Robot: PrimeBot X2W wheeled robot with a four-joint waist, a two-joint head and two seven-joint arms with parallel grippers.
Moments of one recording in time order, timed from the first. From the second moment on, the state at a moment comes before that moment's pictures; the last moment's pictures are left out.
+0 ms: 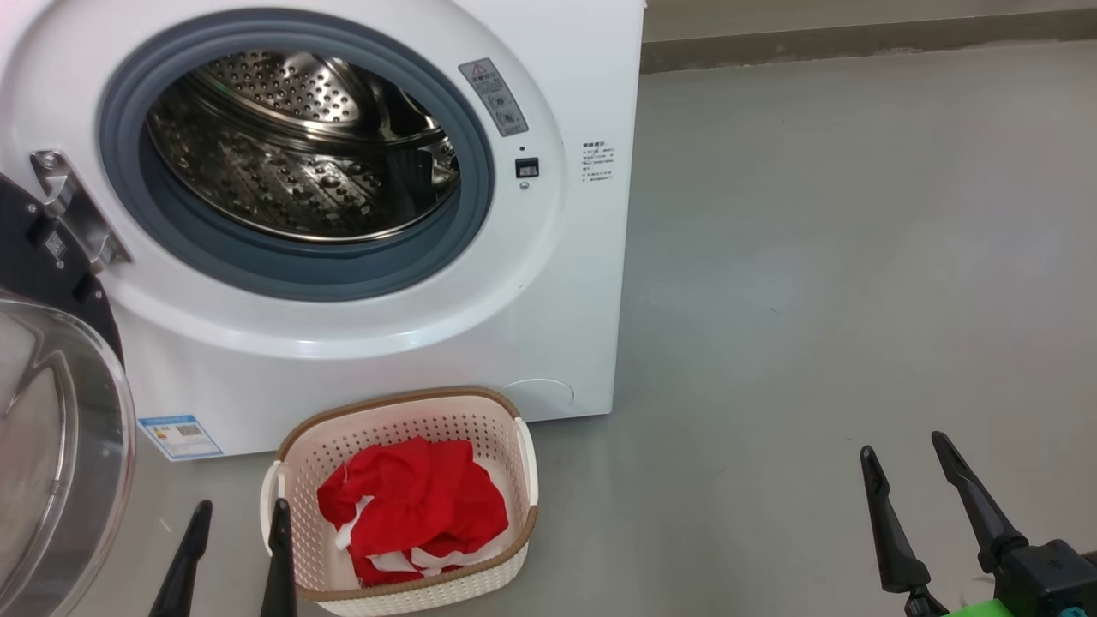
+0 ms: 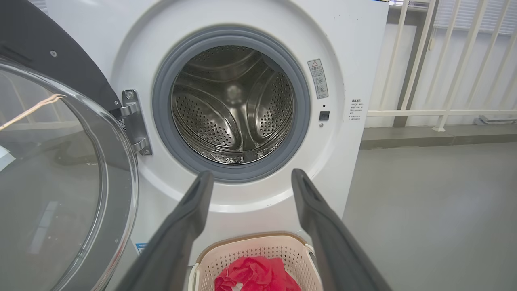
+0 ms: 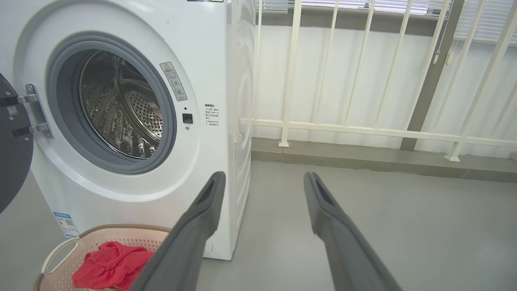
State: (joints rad) left arm 0.13 0.07 0.06 0.02 -0.15 -0.03 -0.25; right arm 0.16 -0.03 -0.08 0.00 0.11 0.12 -0.26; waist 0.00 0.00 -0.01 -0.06
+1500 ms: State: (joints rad) left arm 0.13 0.05 0.04 -0.06 -0.13 0.03 -0.25; right arm 0.15 -0.03 -0.01 0.00 0.11 0.12 -0.26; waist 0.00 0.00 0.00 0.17
